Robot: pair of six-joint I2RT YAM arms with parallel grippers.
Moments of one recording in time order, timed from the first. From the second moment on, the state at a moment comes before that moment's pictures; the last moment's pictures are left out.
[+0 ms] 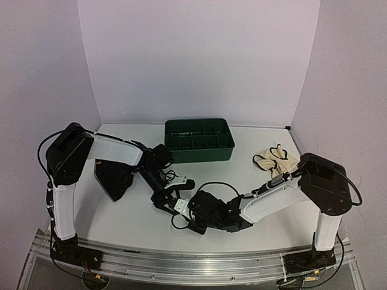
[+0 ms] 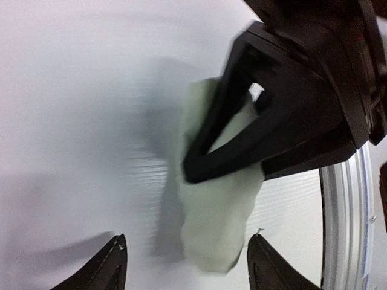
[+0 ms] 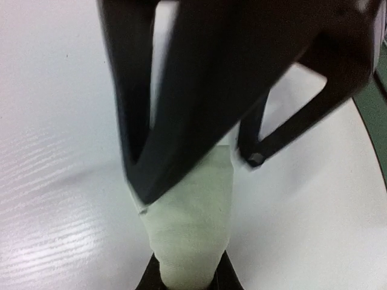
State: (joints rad) left arm -0.75 2.03 1.31 -0.66 0.73 0.81; right arm 1.22 1.95 0.98 0.14 0.29 -0.17
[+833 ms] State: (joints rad) left arm -0.52 1.65 1.32 -0.76 0.68 0.58; right arm 0.60 1.90 1.62 -0.32 0.16 0.13
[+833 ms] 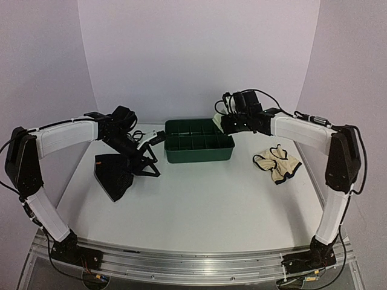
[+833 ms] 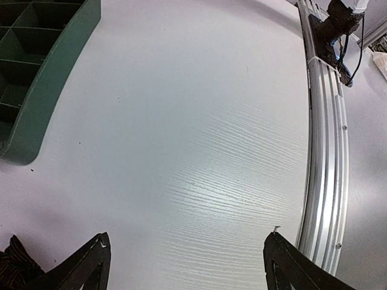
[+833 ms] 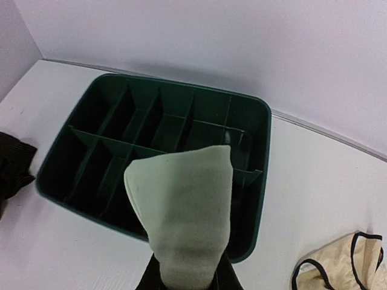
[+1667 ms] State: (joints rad) left arm -0.52 1.65 1.21 -0.68 0.66 0.55; right arm 0.55 2.37 2.03 -0.56 0.37 0.22
